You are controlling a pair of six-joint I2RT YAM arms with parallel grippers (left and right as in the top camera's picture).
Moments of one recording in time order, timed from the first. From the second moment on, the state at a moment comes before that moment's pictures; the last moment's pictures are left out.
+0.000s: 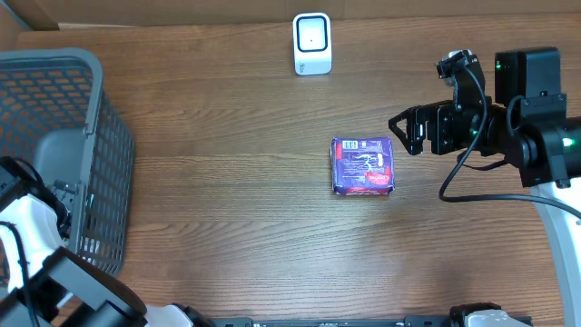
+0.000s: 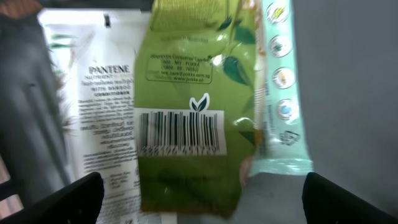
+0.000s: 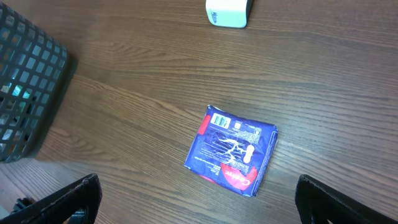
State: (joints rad) left arm 0.82 1.64 1.11 -0.71 -0.15 -0.41; right arm 0.13 1.35 1.56 -1.12 -0.43 -0.01
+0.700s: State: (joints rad) left arm 0.82 1.68 1.30 -0.93 -0.15 -0.41; right arm 0.13 1.35 1.56 -1.13 -0.43 -0.01
